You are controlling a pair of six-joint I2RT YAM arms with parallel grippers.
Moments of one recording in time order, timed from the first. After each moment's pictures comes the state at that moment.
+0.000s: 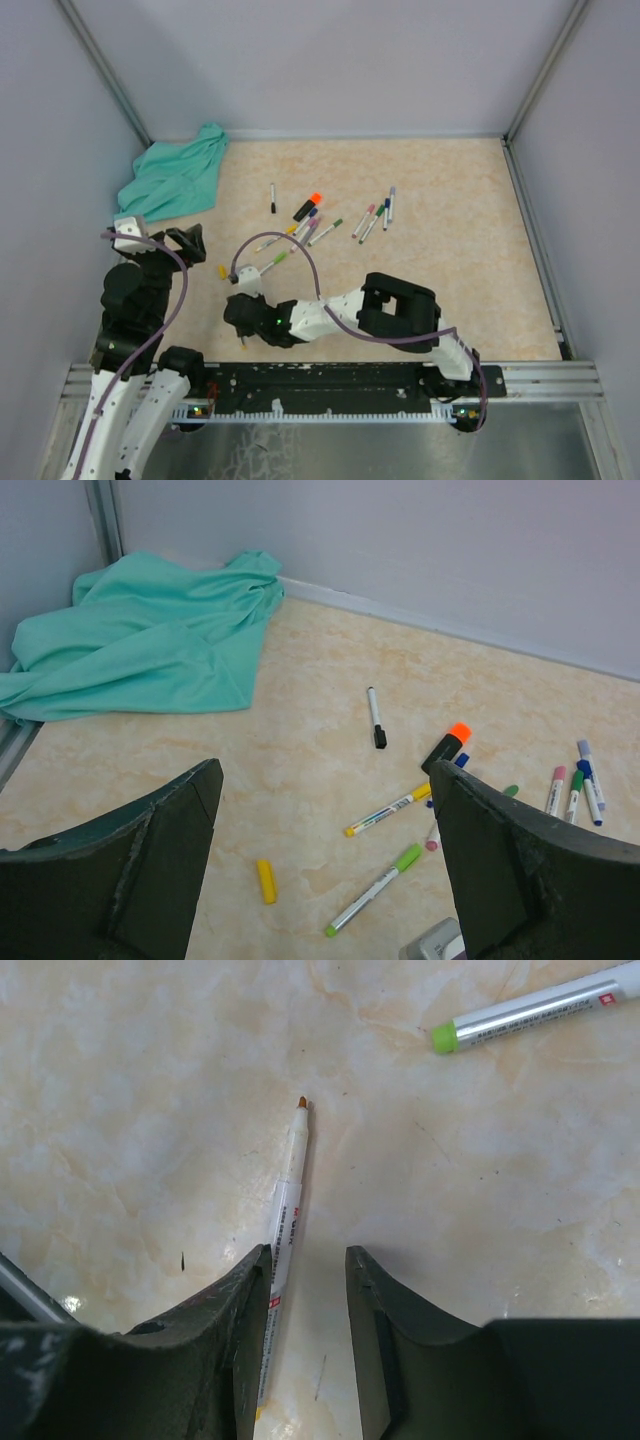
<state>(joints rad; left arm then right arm) -0.26 0.38 0.67 -0.29 -0.30 -0.26 1.38 2.11 1.36 0.02 0.44 0.75</state>
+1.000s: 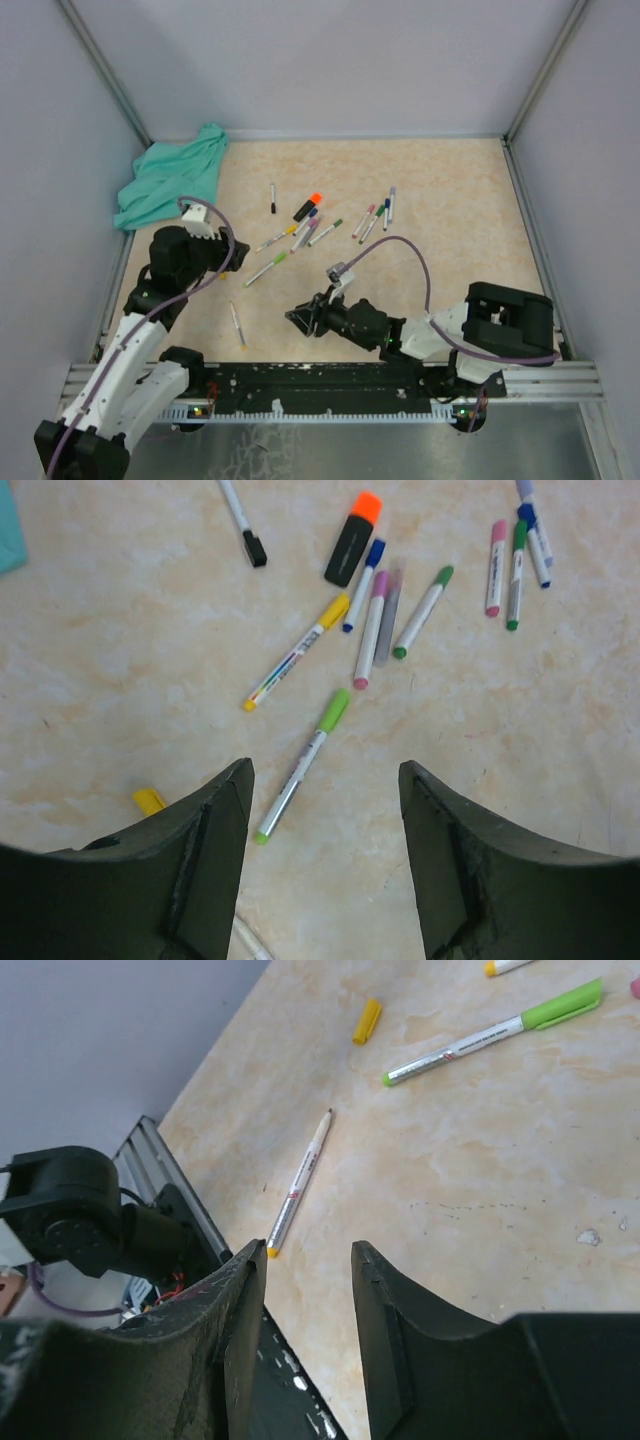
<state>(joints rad) -0.26 0.68 0.58 -0.23 0.15 -0.21 1.30 1.50 0.40 0.95 0.30 0.69</state>
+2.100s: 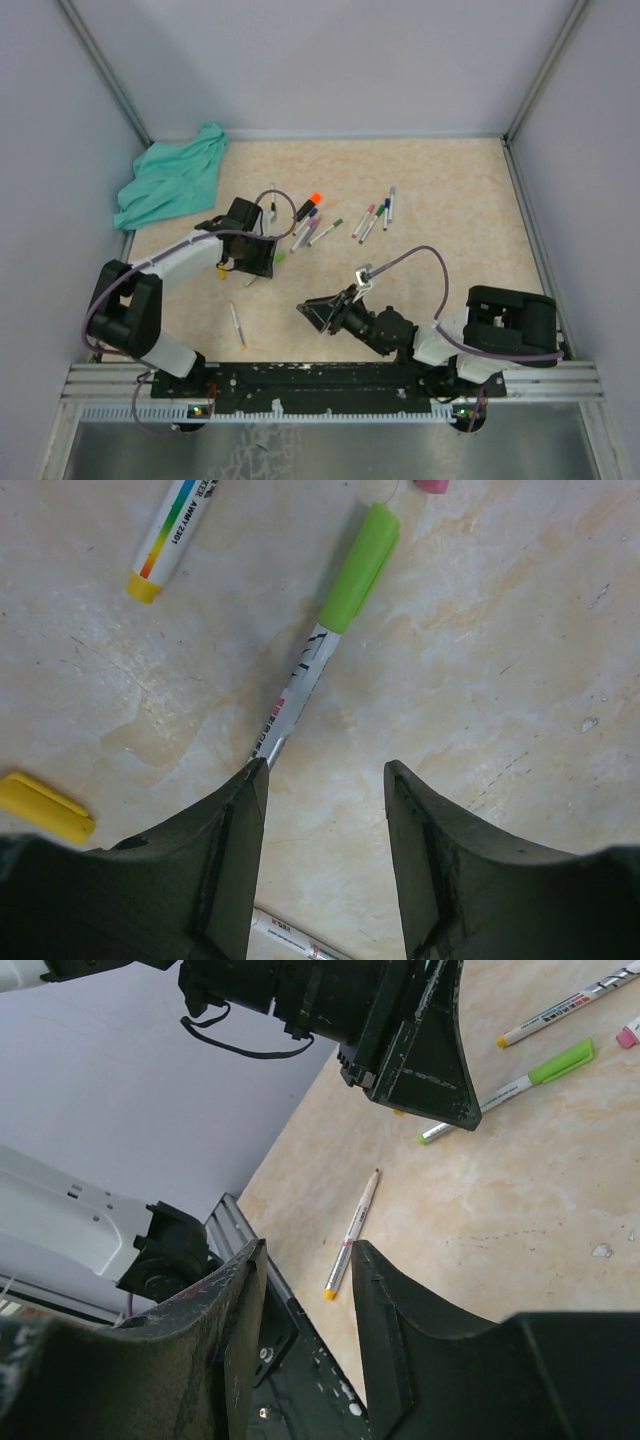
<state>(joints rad) -0.43 1.52 0.91 -0.53 0.10 -0.12 1.30 1.45 0.20 1.33 0.38 0.79</state>
